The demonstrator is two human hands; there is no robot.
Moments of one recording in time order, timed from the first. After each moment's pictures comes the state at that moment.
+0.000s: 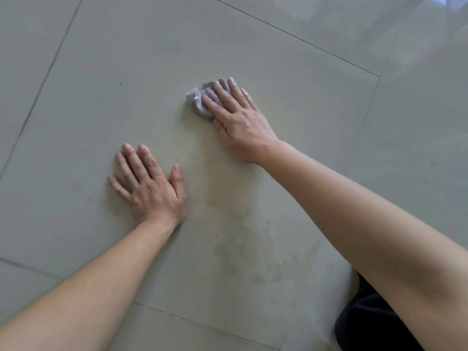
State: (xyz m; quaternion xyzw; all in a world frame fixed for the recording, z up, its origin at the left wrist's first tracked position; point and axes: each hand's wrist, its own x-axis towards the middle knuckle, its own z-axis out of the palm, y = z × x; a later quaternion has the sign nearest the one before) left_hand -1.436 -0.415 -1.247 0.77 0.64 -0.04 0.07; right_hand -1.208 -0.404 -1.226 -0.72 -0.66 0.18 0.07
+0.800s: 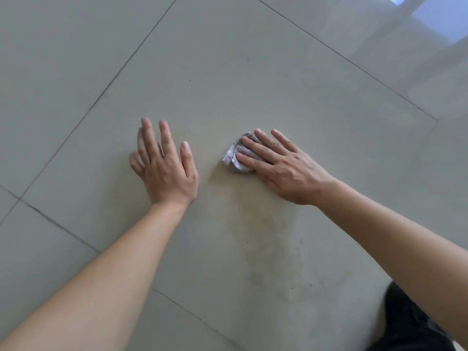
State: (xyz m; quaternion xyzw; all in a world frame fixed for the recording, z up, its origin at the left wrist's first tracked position) left_hand -1.468 -0.374 -1.239 0.72 0.68 0.14 0.07; right_hand -1.218 -0.441 -1.224 -0.52 -0.84 0.13 -0.03
